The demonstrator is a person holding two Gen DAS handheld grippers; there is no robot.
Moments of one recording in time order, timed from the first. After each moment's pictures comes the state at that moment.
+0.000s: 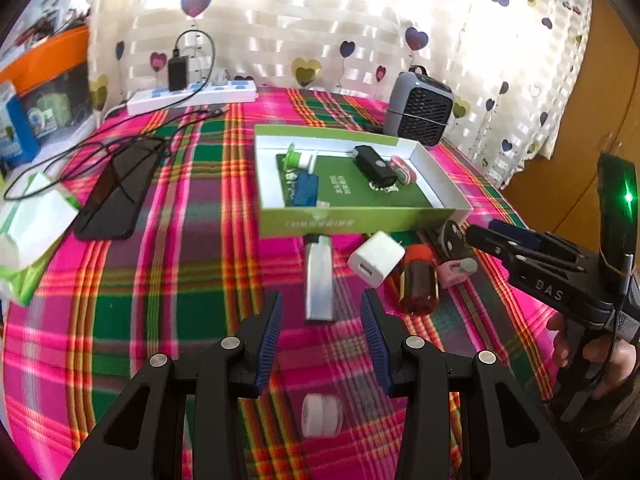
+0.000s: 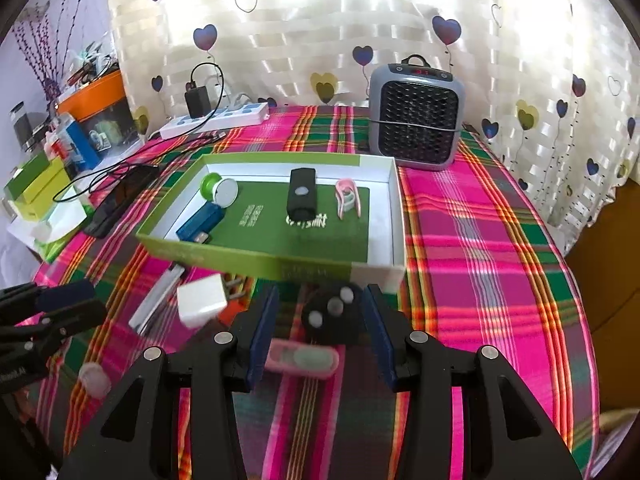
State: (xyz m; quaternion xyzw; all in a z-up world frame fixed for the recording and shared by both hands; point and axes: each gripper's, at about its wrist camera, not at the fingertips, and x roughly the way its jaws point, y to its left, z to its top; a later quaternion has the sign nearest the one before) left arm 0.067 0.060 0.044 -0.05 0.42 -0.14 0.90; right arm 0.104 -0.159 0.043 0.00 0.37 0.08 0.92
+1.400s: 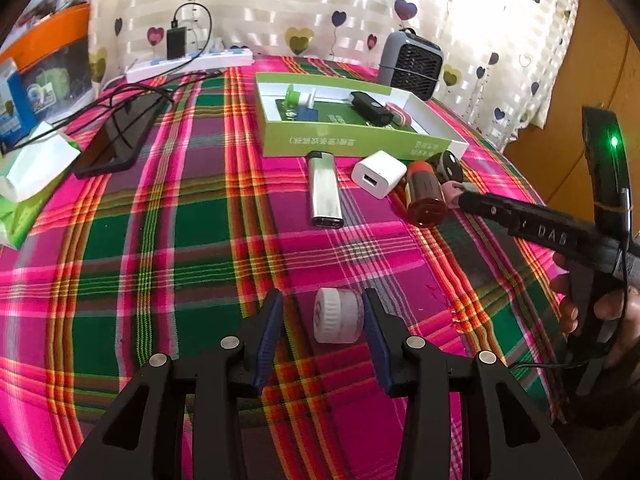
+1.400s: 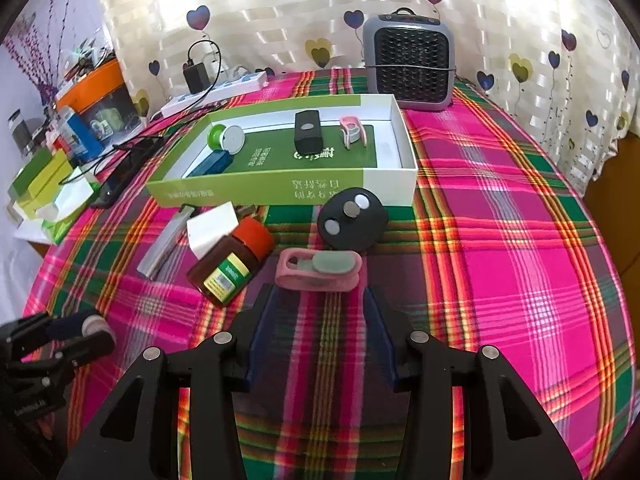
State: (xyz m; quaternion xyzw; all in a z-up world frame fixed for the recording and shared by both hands) left arm 0.028 0.068 0.005 -0.03 0.44 -0.15 0.88; right arm 0.077 -0.155 0.012 0.04 0.41 0.08 0.91
